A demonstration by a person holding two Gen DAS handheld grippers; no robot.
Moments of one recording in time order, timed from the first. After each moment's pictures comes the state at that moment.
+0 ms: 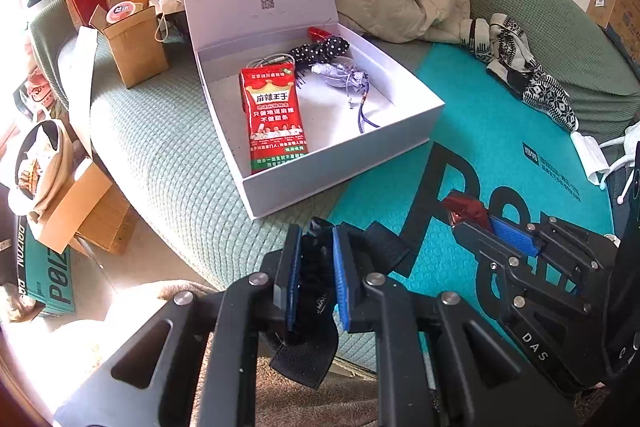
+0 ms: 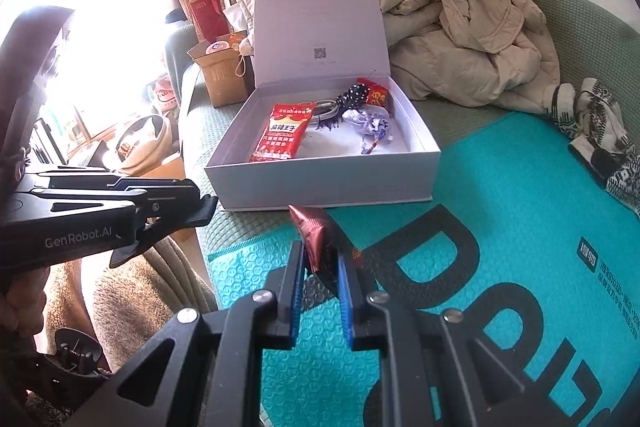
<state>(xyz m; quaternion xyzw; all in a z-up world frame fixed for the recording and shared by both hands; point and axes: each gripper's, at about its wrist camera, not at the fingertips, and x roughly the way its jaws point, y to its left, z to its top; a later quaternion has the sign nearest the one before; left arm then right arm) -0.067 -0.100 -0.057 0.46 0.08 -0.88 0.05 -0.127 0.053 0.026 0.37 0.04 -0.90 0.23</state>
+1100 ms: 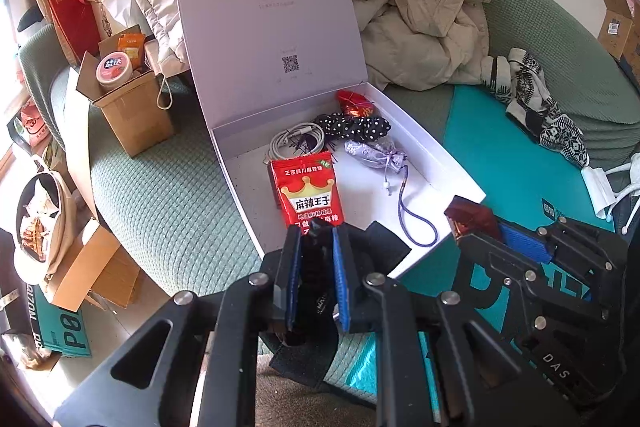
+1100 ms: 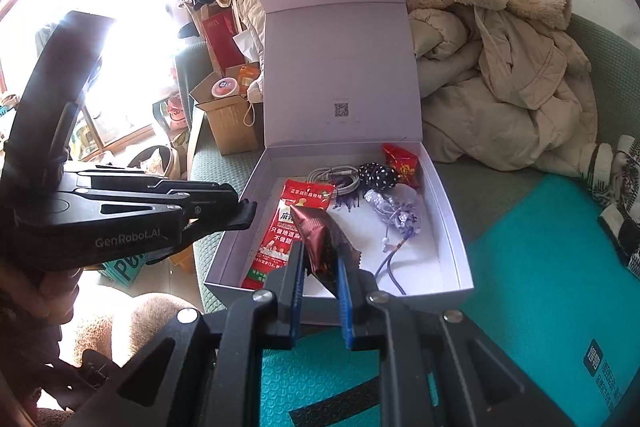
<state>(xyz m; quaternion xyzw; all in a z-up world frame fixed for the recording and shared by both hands) -0.165 -0.171 -0.020 0.45 0.07 -0.89 0.03 -0.218 0.015 0.063 0.35 0.04 -0.90 0.26</state>
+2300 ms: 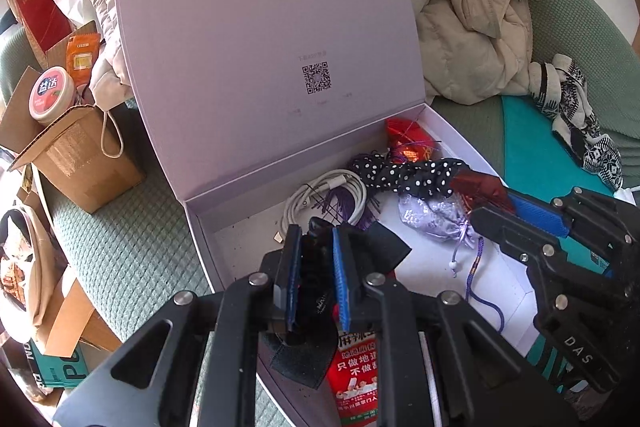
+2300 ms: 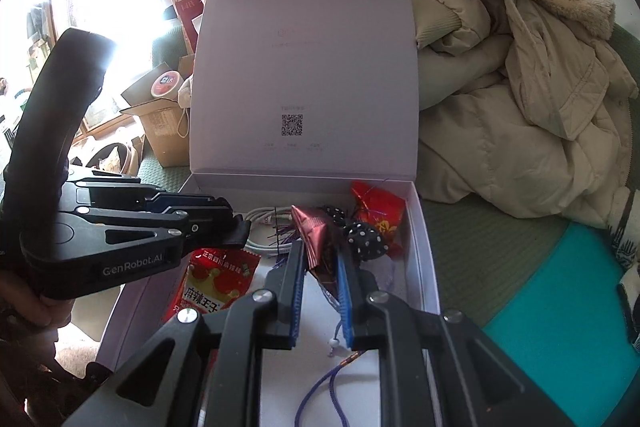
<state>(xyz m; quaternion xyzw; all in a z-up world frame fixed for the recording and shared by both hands) -0.303 -0.211 -0.085 0.46 0.07 -0.88 0.04 -0.347 -0.004 0.029 0.36 0.08 -0.89 0.25</state>
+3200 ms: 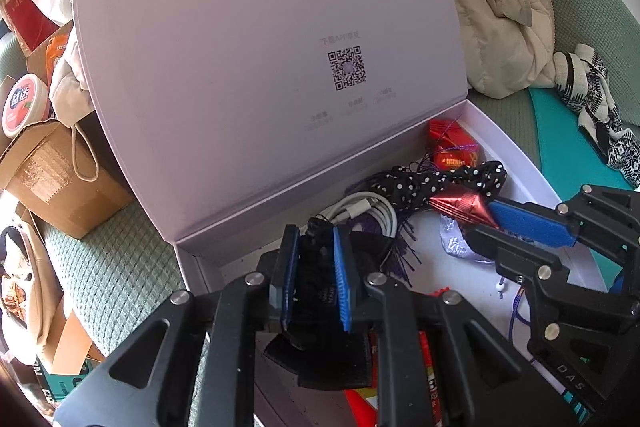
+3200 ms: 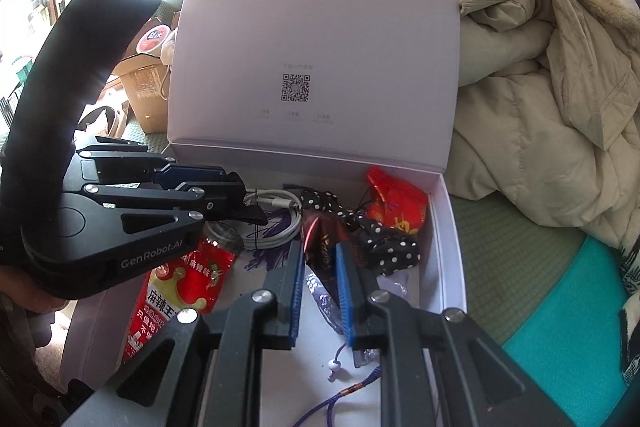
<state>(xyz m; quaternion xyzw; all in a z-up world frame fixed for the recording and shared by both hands) -0.349 -0.224 -0.120 0.48 0.05 -0.88 0.05 -0.377 -0.030 0.001 0.41 0.13 -0.86 0.26</state>
